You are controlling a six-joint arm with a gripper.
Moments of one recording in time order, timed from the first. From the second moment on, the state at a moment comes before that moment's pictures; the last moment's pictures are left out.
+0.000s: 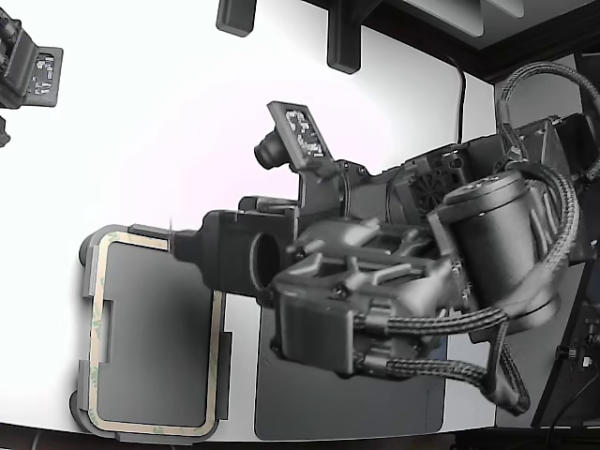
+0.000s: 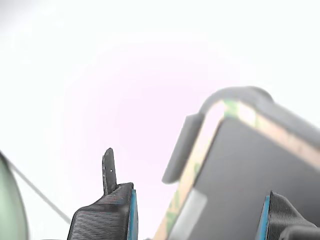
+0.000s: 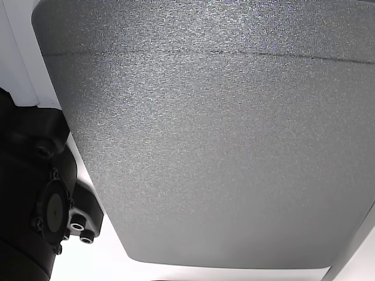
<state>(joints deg) 26.1 87.7 70.5 83.5 26.5 91.5</state>
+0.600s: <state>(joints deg) -5.4 144.8 128.7 54.4 0.6 12.9</state>
